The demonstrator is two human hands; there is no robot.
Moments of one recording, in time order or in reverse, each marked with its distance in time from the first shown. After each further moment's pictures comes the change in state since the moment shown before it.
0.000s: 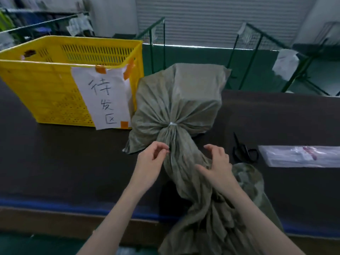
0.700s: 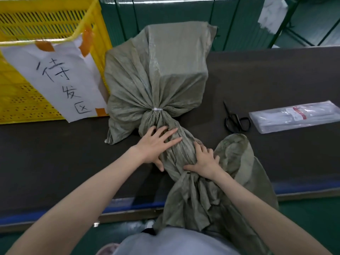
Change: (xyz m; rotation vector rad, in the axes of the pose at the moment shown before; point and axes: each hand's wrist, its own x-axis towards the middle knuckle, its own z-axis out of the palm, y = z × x) left_hand 0.095 -0.070 0.046 1.478 -0.866 0.644; right_hand 0.031 0.062 0.070 -0.250 -0.382 0.296
